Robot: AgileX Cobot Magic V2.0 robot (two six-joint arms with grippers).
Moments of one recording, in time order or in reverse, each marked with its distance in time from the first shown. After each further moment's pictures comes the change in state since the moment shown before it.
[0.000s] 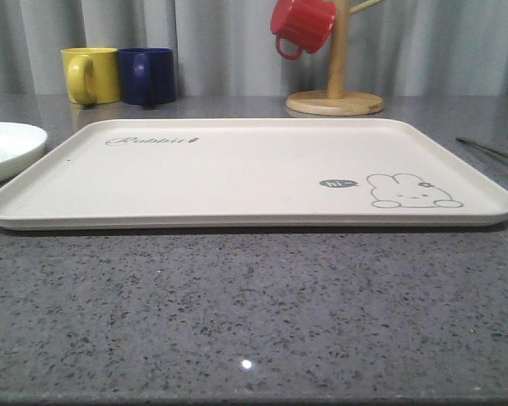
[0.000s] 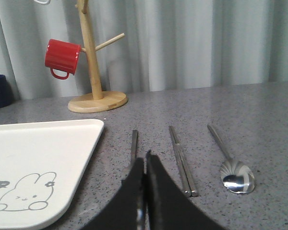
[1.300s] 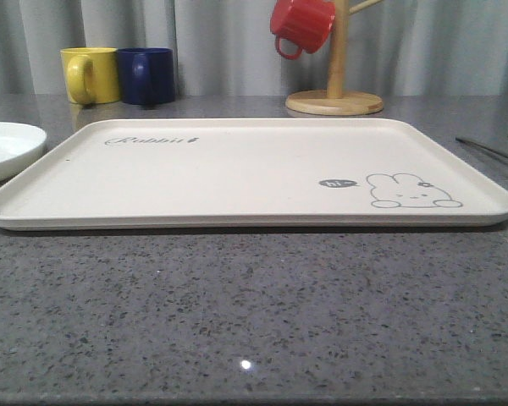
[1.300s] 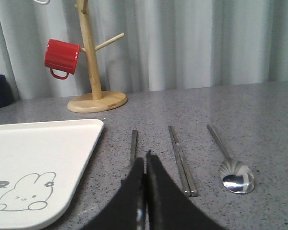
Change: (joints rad) left arm 0.000 0.607 -0.822 -0.060 0.747 0.002; right arm 0.000 0.000 0.000 0.000 0.000 0.000
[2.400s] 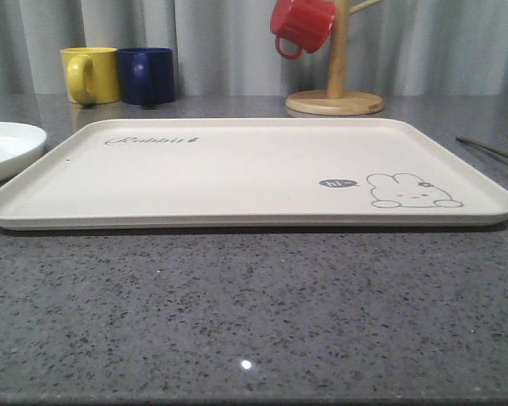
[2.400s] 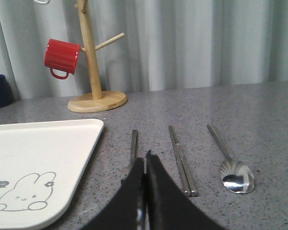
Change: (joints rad) left arm 0.064 0.390 -0.156 0.001 0.105 0.002; right arm 0.000 0.000 0.000 0.000 0.000 0.000
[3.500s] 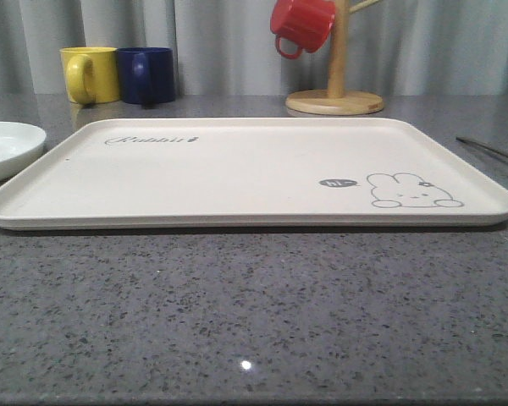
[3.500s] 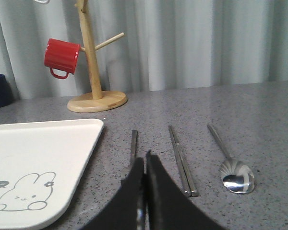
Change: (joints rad) left arm 0.217 0.716 -0.355 -0.154 0.106 0.207; right arm 0.000 0.000 0.000 0.000 0.000 0.000
